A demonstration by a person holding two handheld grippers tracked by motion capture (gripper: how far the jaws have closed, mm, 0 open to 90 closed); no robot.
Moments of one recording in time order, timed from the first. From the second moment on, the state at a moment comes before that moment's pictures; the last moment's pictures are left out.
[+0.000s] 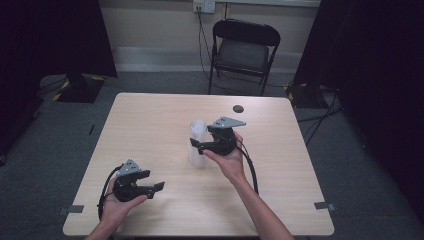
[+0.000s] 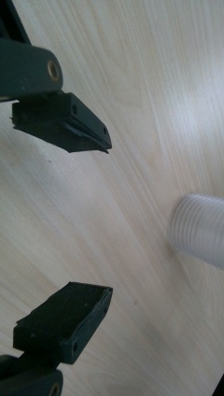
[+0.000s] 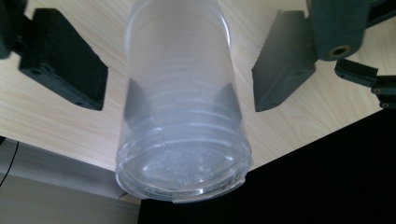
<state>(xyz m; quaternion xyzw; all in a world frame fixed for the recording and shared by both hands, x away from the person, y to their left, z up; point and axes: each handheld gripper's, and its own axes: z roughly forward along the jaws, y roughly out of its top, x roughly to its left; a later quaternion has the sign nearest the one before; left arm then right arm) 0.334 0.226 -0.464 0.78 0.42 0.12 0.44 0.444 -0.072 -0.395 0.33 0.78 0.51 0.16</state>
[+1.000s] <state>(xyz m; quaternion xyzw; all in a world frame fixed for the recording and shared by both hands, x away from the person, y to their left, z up) 0.335 0.226 -0.465 0.78 0.42 0.12 0.44 0.463 -0.052 -0.423 0.34 0.79 0.49 0.15</state>
